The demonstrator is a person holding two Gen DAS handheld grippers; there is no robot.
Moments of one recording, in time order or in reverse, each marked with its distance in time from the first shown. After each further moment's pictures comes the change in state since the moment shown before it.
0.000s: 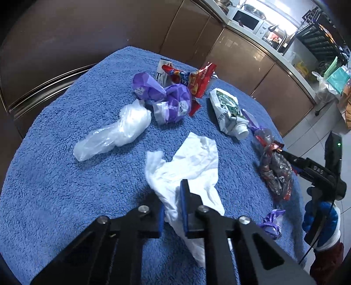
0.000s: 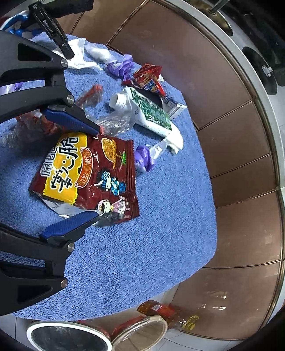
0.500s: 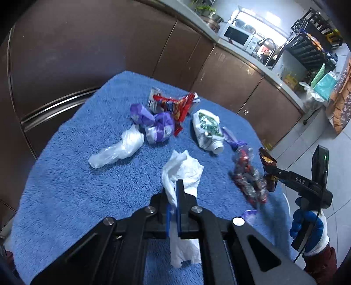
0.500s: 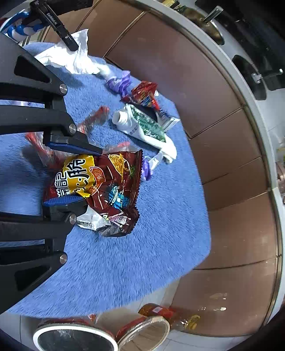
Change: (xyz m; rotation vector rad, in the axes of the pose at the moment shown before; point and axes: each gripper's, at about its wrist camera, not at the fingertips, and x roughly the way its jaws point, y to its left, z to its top) left arm -0.068 -0.015 -0.005 0.011 -0.115 -0.036; right arm -0.041 0.003 -0.016 0.017 -0.075 0.057
